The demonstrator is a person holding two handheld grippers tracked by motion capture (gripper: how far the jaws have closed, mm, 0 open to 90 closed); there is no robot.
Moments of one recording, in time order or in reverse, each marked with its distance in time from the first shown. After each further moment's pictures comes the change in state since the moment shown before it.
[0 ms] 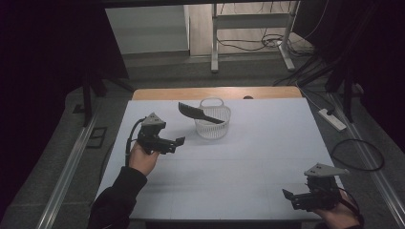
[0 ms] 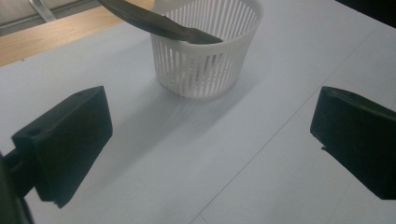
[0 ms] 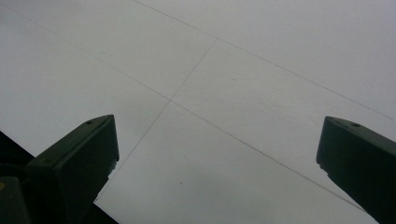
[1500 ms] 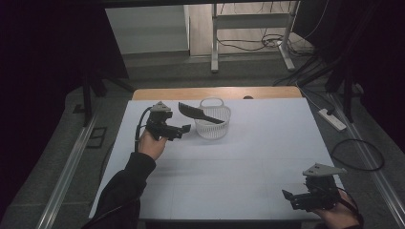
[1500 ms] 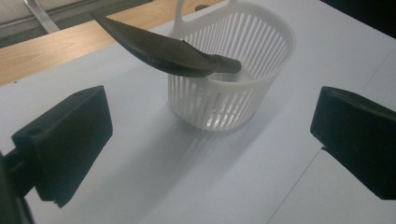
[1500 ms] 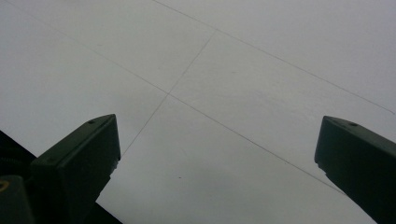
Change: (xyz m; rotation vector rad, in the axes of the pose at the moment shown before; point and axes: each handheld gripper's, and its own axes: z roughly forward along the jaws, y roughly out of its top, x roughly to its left) left arm 0.027 0.024 0.040 -0.007 -0.014 -0.021; right arm 0.001 0.000 0.003 0.031 -0.006 -0.002
